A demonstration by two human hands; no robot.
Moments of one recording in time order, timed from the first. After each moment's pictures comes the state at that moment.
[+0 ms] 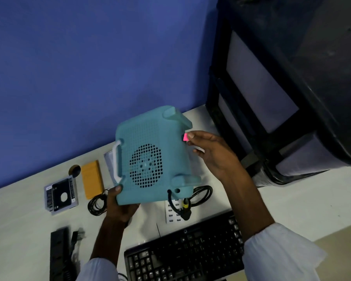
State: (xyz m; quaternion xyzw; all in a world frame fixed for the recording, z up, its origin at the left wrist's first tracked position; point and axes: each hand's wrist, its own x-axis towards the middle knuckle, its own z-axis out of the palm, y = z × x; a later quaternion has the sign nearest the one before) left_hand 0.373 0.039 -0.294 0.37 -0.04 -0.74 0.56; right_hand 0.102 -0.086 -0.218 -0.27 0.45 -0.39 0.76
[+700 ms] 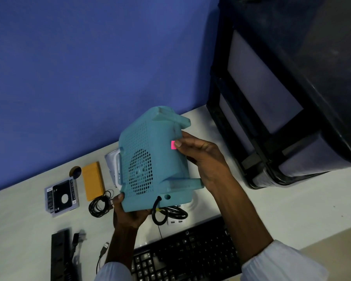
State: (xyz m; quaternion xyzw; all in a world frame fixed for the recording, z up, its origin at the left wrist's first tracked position) left_hand 0.345 0.048 -0.304 0.21 -0.07 -0.77 0.60; right_hand 0.128 -0.062 -0.206 -0.28 0.43 -0.43 0.74
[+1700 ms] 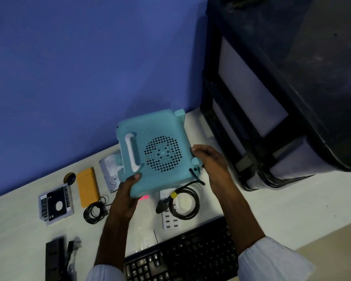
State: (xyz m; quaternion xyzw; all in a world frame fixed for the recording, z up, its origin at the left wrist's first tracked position) left_hand 0.329 0.003 -0.266 0.59 -0.16 -0.62 0.50; right_hand 0.099 -0.071 -0.265 -0.20 0.58 -0.44 0.65
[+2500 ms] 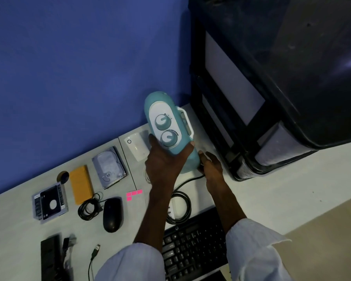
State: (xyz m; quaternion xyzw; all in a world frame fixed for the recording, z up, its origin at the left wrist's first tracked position) left_hand 0.196 -0.044 -0.210 0.80 -0.42 -0.29 0.30; right_hand 0.080 -0.051 -0.352 -0.07 0.65 -0.44 0.62
